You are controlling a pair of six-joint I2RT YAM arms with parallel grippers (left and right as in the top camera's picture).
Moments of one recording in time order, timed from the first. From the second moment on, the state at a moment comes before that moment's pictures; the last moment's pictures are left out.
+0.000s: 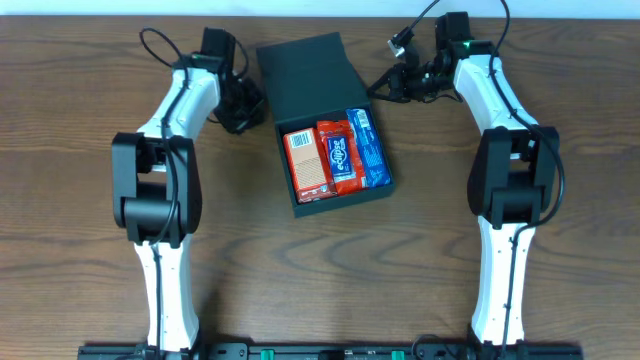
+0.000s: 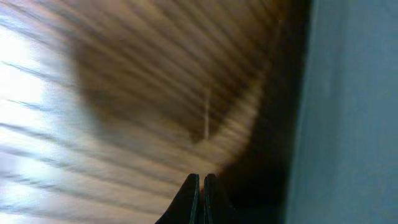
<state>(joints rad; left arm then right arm) -0.11 2.29 1.79 -0.79 0.40 -0.81 0.07 2.49 2.10 -0.87 -0.91 -0.04</state>
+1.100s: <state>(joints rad) -0.09 2.29 1.77 -0.43 0.64 -0.65 0.02 2.49 2.10 -0.98 -1.04 -0.25</state>
